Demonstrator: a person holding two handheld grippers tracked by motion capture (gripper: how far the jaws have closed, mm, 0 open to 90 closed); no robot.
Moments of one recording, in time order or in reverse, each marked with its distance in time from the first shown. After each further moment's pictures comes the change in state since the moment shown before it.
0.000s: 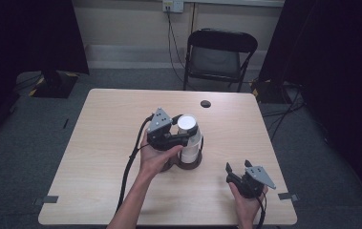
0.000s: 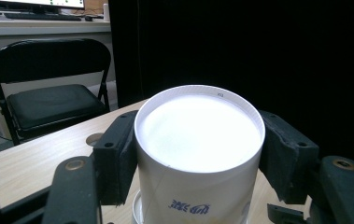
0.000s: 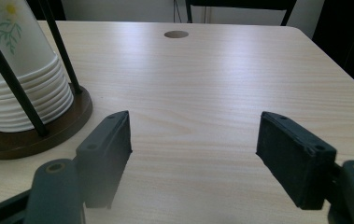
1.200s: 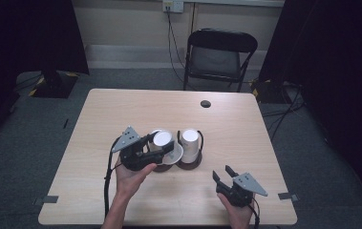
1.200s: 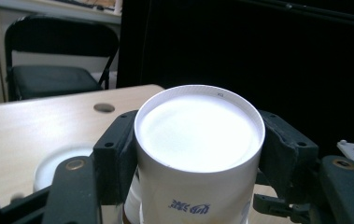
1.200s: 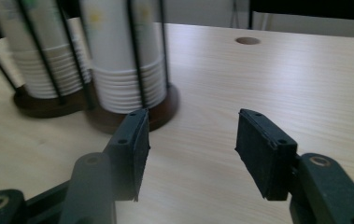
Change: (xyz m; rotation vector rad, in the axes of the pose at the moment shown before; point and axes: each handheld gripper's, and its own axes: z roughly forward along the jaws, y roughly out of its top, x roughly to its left) left arm 0.007 -0.039 -0.072 -0.027 0.012 -0.157; right arm 0.040 -0.001 -0.022 -0.015 0.240 -0.081
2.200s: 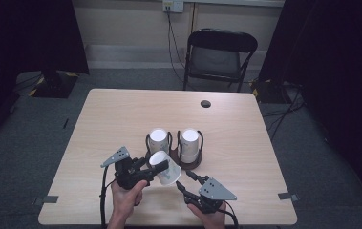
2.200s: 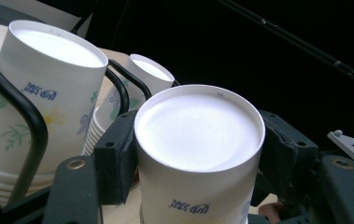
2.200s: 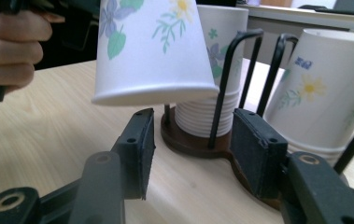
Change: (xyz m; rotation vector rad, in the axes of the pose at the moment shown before) left arm 0.011 -0.057 -0.021 0.004 -0.150 -0.282; right arm 0.080 0.020 0.016 -0.108 0.346 -0.175
